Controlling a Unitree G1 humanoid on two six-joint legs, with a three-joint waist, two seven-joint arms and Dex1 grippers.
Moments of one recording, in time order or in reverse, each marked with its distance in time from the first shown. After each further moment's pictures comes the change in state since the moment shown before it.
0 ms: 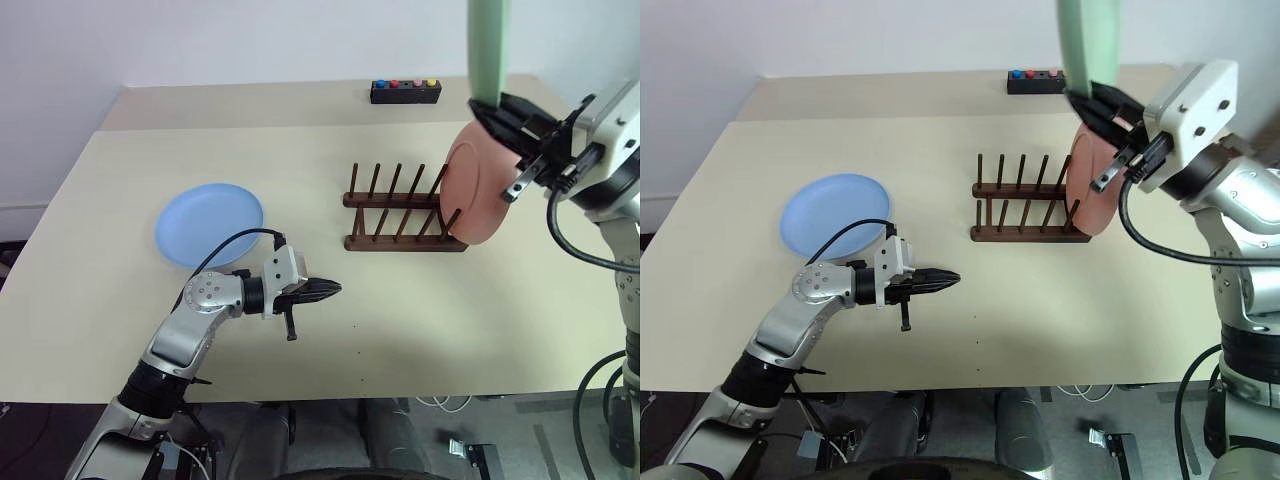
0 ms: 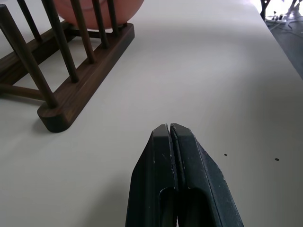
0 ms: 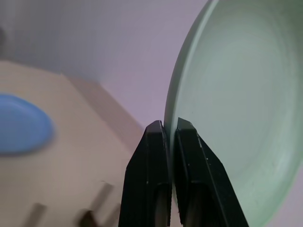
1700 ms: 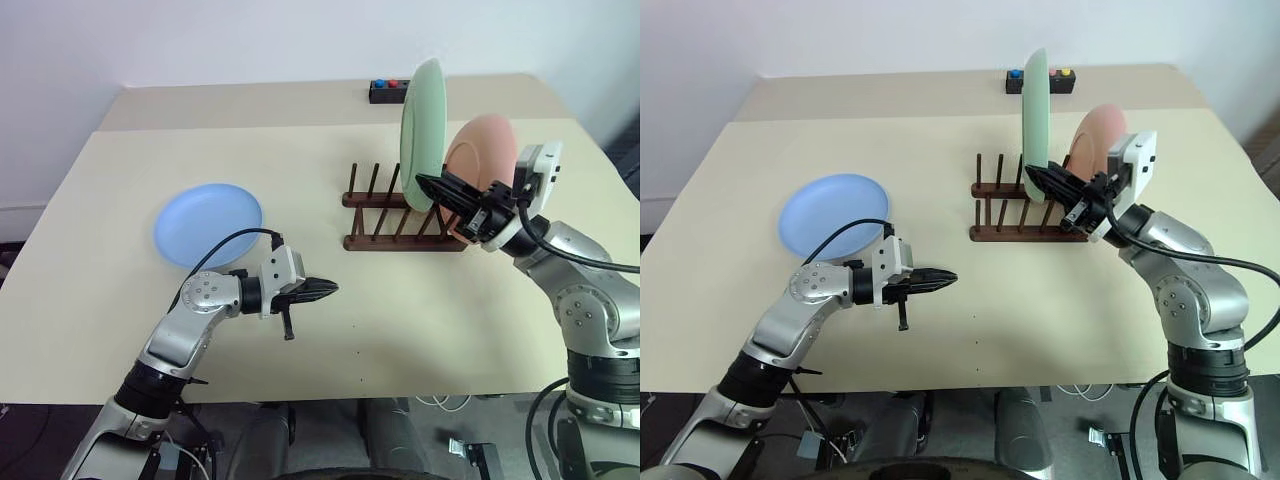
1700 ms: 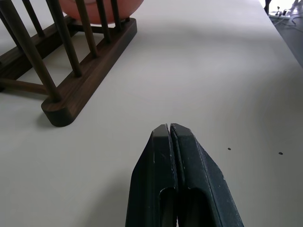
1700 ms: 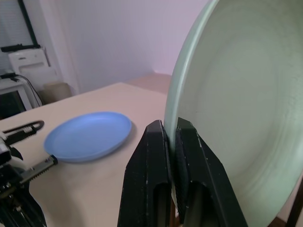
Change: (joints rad) left arm 0.002 0.017 0.001 -0.001 0.000 0.001 0.005; right arm 0.114 0.232 0.021 0.143 0.125 0.224 -0.005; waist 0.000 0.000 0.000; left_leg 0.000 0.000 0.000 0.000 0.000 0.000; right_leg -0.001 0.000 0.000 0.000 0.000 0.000
